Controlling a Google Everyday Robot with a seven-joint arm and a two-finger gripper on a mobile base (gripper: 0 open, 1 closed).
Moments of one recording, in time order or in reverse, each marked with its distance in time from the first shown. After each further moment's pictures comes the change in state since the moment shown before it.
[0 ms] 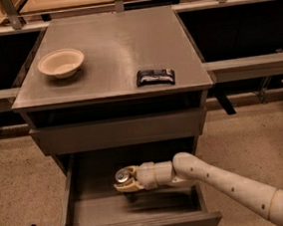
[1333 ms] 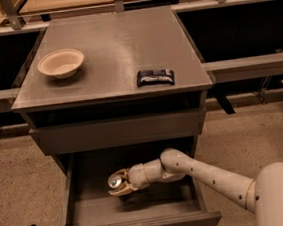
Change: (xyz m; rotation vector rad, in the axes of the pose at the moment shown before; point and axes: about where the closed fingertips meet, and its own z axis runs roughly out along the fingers) arm 0.022 0.006 0.042 -0.196 0.001 -0.140
